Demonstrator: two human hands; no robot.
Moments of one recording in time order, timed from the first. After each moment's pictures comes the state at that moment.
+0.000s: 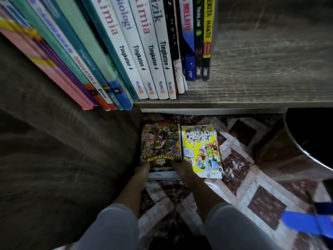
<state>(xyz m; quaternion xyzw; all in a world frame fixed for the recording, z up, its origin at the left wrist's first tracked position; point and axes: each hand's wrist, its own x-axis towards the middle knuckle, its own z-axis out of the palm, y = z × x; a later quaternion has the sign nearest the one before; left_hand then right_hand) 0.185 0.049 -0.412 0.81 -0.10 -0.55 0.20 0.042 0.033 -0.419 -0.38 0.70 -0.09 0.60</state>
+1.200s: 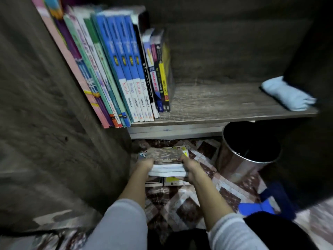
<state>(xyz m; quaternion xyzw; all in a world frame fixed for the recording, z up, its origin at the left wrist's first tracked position) 0.115 0.084 -0.255 0.75 -0.24 -0.55 0.27 -0.034 0.102 -0.245 -0.18 0.66 -0.33 0.65</state>
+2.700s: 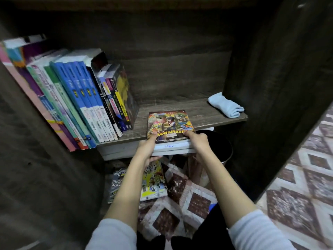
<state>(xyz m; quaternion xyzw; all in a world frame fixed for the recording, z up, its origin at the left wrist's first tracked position) -0.008 0.111 -0.110 0.61 -0.37 -0.59 0.38 -0.160 0.121 -0.120 -0.30 0.67 -0.53 0.42</state>
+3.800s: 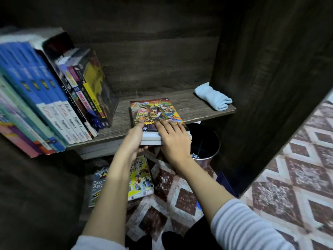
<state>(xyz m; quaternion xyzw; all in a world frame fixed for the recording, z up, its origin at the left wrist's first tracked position) -0.036 0.084 -0.104 0.61 -0.43 -0.56 0.35 -0.151 0.113 -0.149 -0.72 0.63 -0.25 -0.15</state>
